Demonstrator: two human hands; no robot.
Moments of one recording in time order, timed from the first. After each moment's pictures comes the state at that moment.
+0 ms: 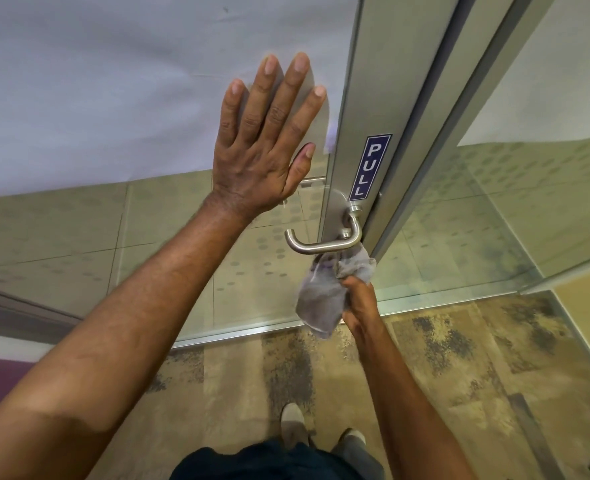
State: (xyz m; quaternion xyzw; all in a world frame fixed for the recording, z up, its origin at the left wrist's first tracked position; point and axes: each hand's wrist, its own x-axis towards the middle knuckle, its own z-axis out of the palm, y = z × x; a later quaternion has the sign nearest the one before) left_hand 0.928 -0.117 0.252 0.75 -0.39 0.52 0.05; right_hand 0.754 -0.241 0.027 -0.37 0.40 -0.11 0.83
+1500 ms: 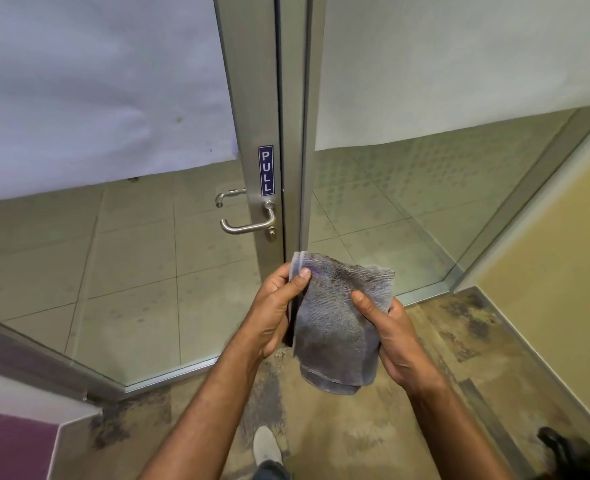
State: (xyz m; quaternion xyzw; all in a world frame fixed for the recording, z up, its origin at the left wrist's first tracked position) left_hand 0.591 -0.095 0.228 0.50 -0.17 -0.39 0.76; right_hand 0.451 -0.228 0.217 -0.52 0.26 -0.20 0.79
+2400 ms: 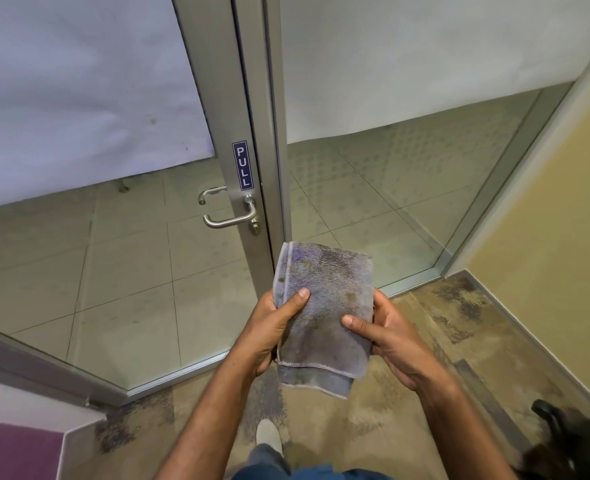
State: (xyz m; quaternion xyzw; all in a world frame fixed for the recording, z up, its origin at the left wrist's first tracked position) left_hand 0.524 -0.081 0.231 0.59 -0.15 -0.41 0.68; right_hand 0.378 -0.233 0.216 -0.57 0.22 -0.11 0.78
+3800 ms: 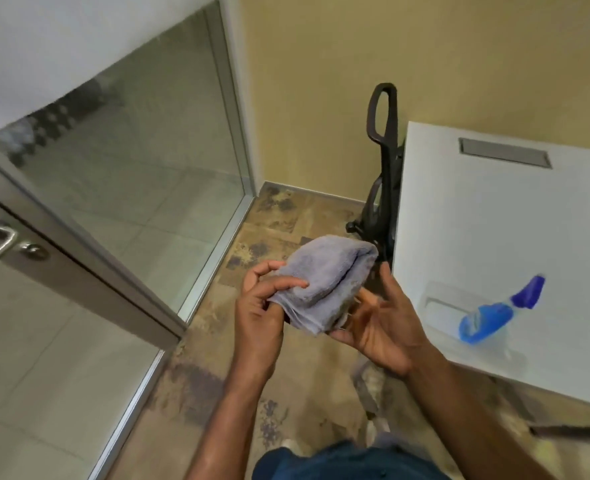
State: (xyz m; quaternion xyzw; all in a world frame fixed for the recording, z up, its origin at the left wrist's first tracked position) left_hand 0.329 0.011 0.218 0.50 -0.50 -0.42 0.57; right_hand 0.126 -0.010 0.192 -0.13 0.33 -0.42 0.84
